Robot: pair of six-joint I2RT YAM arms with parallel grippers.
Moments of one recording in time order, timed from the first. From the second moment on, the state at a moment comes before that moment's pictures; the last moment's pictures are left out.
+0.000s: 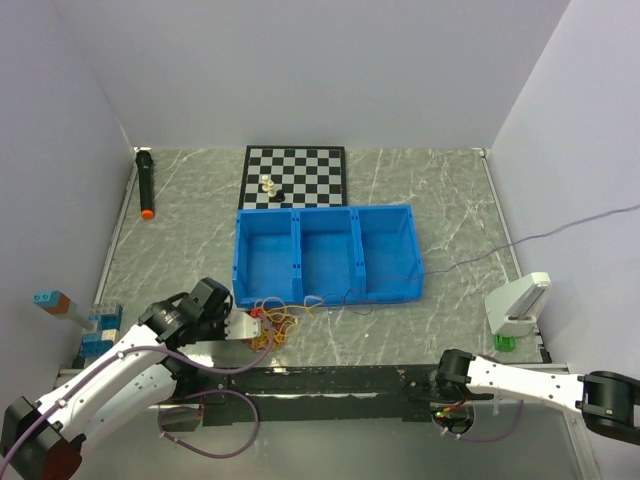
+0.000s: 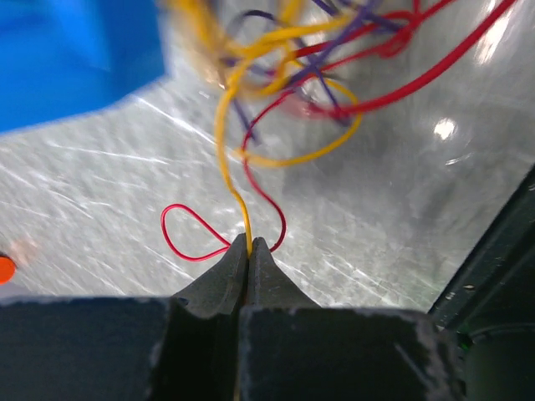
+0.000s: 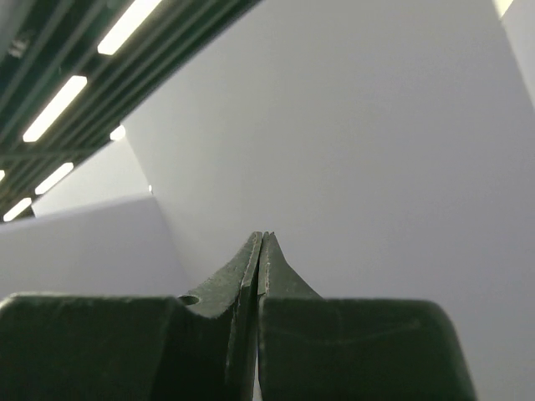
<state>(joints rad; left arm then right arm) -0.63 0.71 0.47 -0.91 -0.09 0.91 1.15 0.59 2.00 -0.40 0.60 -0.24</state>
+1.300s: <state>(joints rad) -0.61 0.83 0.48 -0.83 -0.25 0.95 1.08 0.66 2.15 -0.36 0.56 -0.36</state>
